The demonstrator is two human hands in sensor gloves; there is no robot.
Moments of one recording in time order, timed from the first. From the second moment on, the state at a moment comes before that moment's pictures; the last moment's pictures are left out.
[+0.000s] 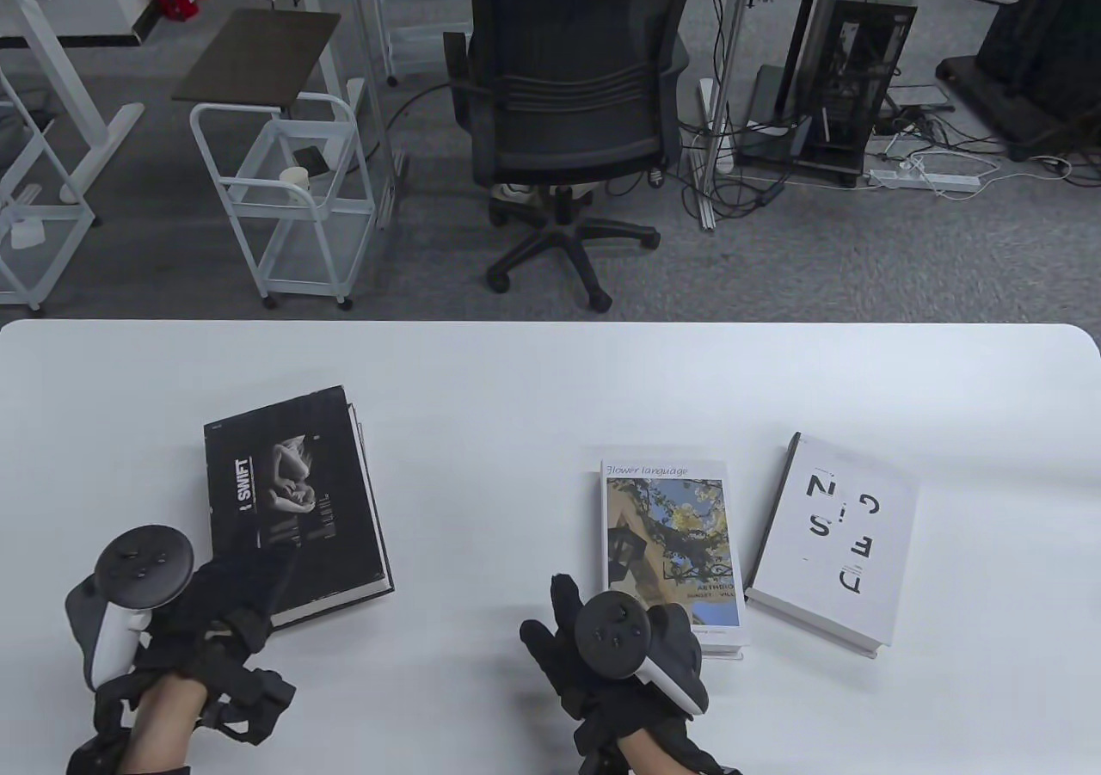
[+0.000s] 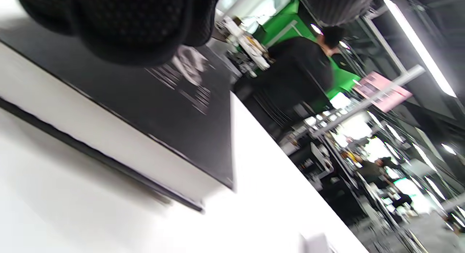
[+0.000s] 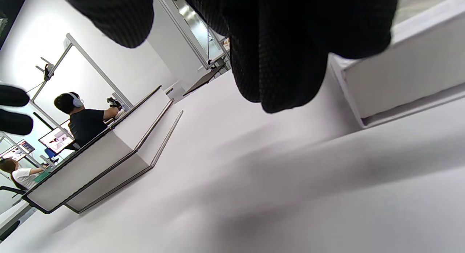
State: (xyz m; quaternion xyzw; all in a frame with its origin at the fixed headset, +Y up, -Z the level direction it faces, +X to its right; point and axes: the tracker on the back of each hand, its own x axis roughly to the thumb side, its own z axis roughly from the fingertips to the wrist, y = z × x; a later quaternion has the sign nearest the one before) left_hand -0.329 -0.650 -0.278 -0.08 0.05 0.40 0.91; right_hand 0.039 -0.723 -0.255 0.11 0.08 0.96 0.26
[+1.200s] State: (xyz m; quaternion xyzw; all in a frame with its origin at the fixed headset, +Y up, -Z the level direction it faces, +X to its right) left_hand -0.189 -0.755 -0.268 -0.15 -0.14 0.33 0.92; right_hand 0.112 -0.757 -0.274 -0.11 0.09 0.98 0.14
